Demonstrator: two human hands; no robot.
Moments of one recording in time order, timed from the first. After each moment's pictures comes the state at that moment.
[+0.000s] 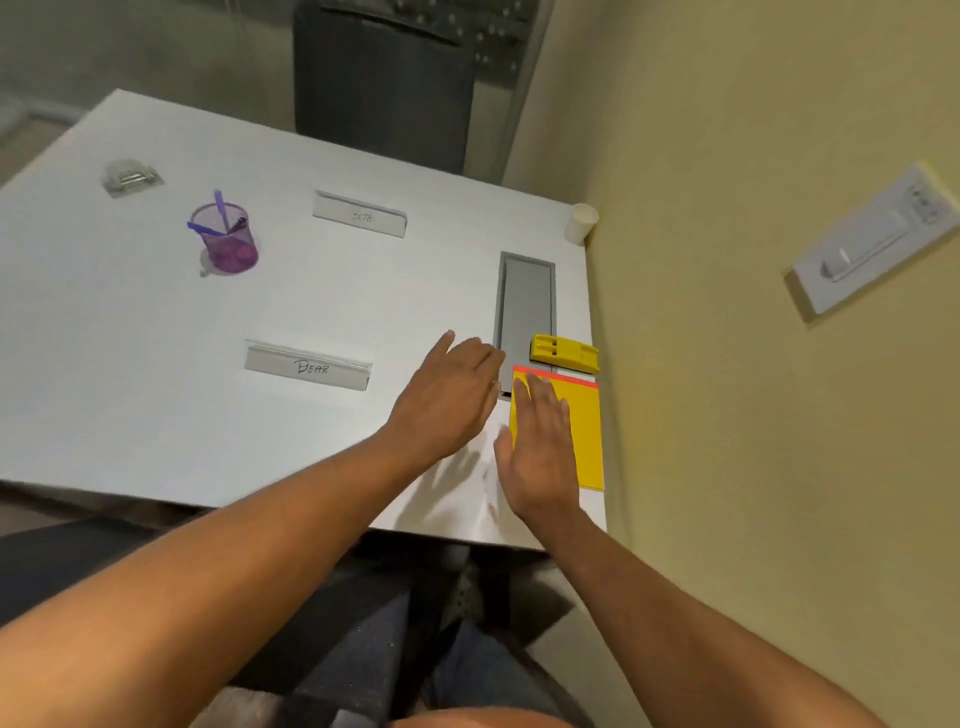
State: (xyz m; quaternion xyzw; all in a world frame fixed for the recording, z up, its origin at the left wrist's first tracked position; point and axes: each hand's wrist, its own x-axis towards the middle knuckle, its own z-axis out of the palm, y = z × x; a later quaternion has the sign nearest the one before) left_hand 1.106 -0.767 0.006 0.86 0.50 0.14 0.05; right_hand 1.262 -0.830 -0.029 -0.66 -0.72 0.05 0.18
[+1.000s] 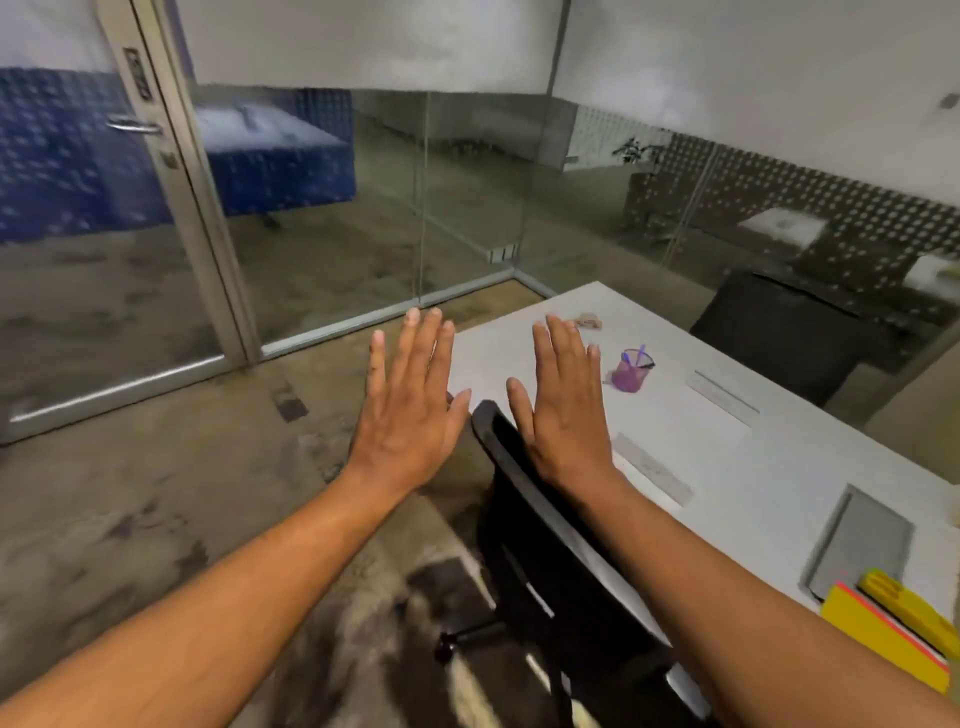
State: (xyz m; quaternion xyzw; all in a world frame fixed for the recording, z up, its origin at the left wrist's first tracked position) left_hand 0.797 -1.180 0.151 0.46 0.84 0.17 -0.23; right_hand 0.918 -1.025 0.147 -0.23 -0.92 0.05 0.32
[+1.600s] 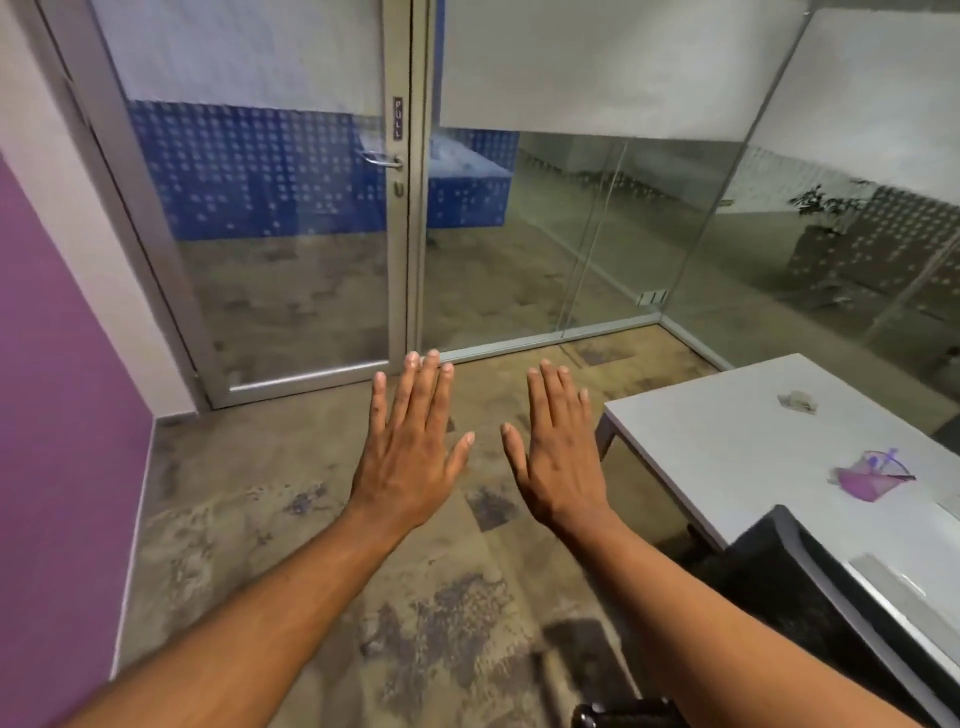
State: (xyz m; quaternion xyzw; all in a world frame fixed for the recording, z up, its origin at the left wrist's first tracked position) left_hand 0.539 -1.465 0.110 0.34 0.90 0.12 -0.23; right_hand 0.624 -1.279 0.113 -0.12 -0.96 0.05 0.24
